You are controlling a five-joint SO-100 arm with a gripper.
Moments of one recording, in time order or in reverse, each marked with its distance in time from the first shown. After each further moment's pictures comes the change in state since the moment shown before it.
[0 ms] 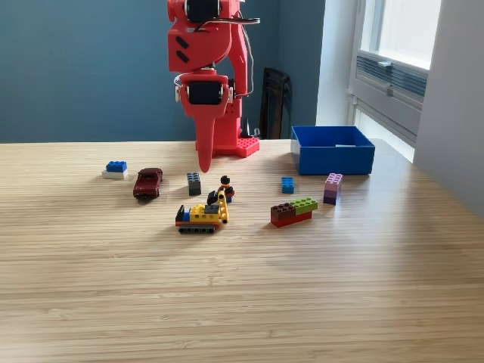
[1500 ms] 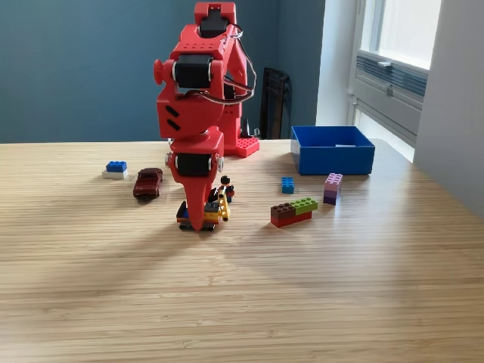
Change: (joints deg) arm 1.0 -36.0 -28.4 11.7 9.3
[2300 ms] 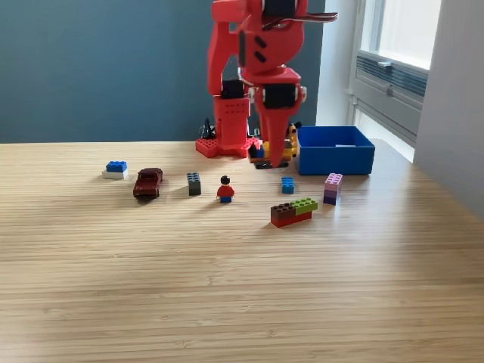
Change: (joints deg) arm -24.0 25.3 11.0 11.2 5.2
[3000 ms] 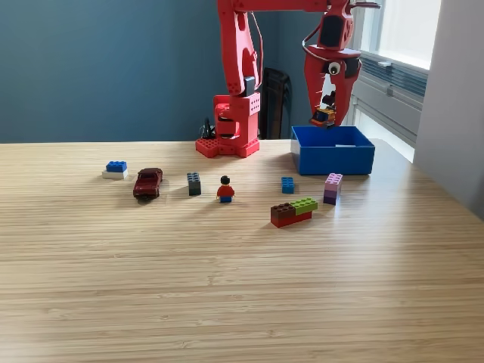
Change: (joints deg) arm -46.1 17.4 18.3 1.7 8.3
